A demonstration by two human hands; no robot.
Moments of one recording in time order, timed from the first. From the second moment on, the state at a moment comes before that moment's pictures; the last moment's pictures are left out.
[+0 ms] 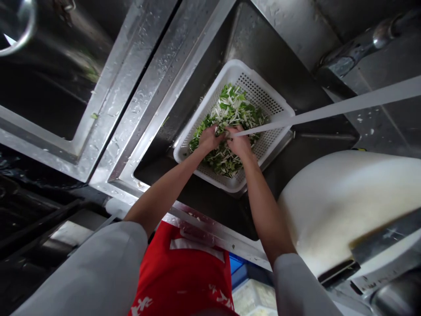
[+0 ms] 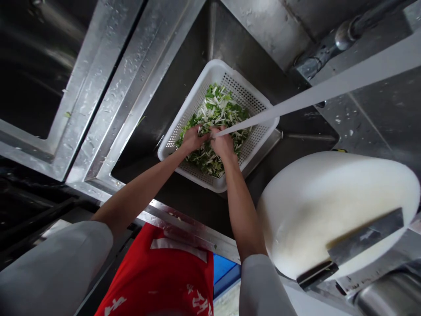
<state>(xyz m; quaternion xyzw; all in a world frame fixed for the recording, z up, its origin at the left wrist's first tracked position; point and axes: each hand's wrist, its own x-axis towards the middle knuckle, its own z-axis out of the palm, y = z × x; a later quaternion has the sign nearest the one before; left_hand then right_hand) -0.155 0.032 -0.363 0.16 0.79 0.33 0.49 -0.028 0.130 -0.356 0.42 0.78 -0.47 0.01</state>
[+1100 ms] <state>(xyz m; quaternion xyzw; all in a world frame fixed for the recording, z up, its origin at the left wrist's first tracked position) -0.159 -0.032 -0.280 0.34 0.71 0.50 0.35 -0.020 0.071 -0.288 0.43 0.66 -0.58 -0.21</state>
